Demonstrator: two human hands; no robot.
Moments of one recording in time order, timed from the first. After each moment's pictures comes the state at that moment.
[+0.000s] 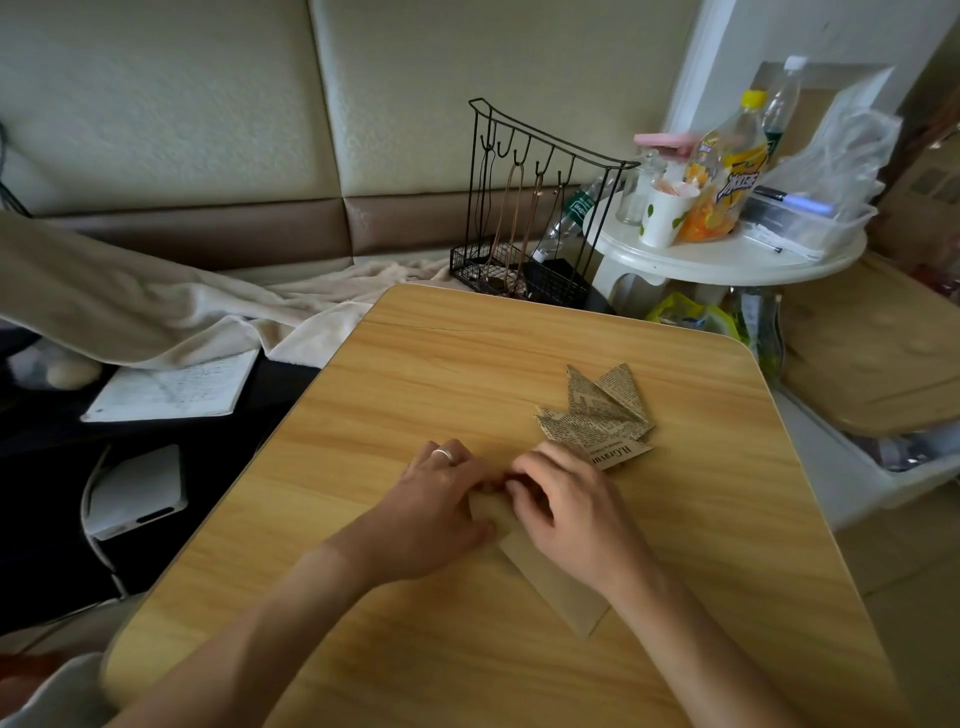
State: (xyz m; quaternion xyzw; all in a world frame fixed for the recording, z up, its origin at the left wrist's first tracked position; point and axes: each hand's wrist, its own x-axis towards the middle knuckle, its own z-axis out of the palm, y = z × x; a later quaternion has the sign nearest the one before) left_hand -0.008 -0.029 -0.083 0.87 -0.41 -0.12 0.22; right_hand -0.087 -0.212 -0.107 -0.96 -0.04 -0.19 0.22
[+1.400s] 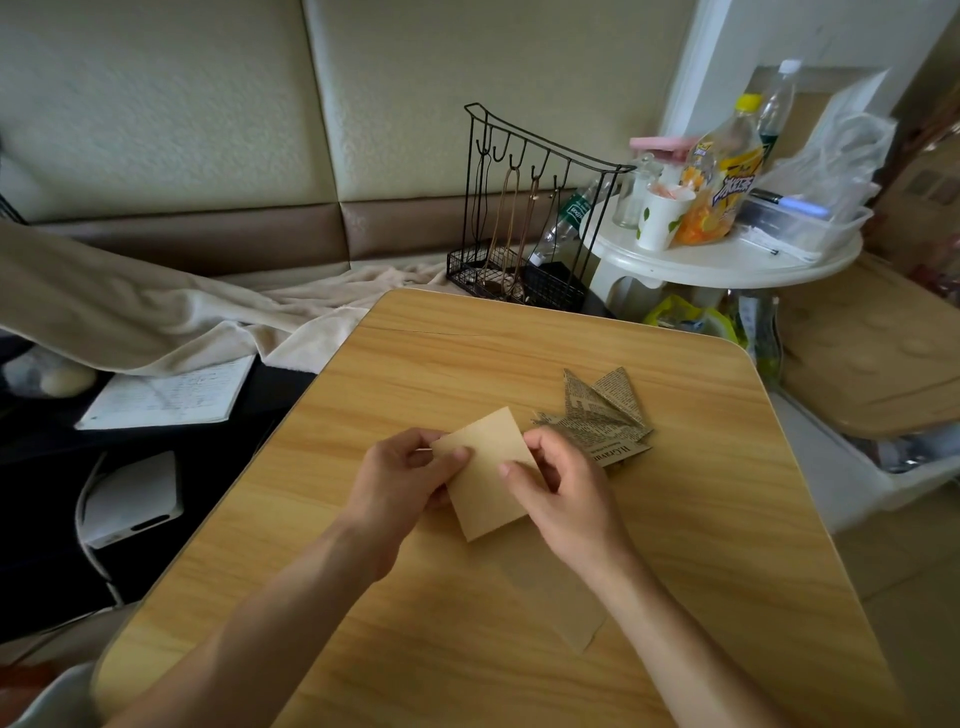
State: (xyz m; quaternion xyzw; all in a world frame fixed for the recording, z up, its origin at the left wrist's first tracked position) left_hand -0.005 -0.033 -0.079 0.68 -0.01 -0.22 0.70; right_hand -0.074 -0.202 -0.111 -0.81 0.07 -0.18 0.55
